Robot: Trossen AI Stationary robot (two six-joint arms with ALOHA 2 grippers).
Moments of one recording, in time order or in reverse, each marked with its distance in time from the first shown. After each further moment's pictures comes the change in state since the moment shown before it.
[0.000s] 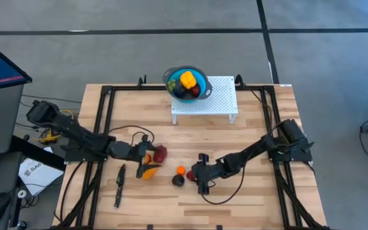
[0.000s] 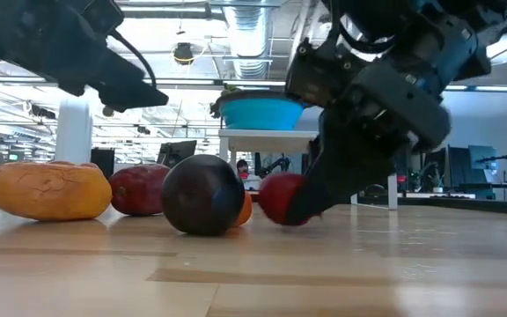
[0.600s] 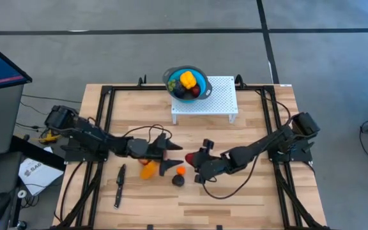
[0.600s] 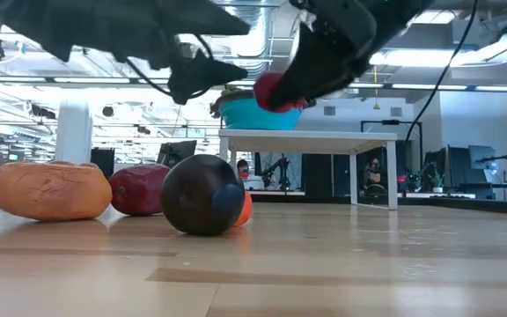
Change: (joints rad) left arm 0.108 0.344 0.290 0.216 0.043 -0.213; right arm 0.008 -0.190 0.119 -0.252 0.363 -0.058
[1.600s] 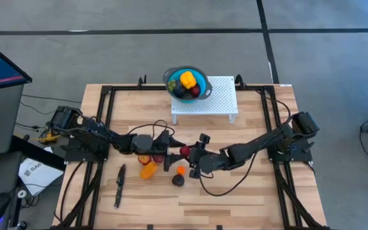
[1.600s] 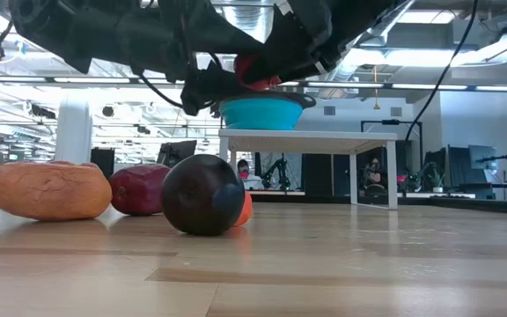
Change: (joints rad) left arm 0.075 0.059 0.017 0.040 0.056 -0.038; right arm -0.031 0.001 0.015 0.150 0.066 -0.130
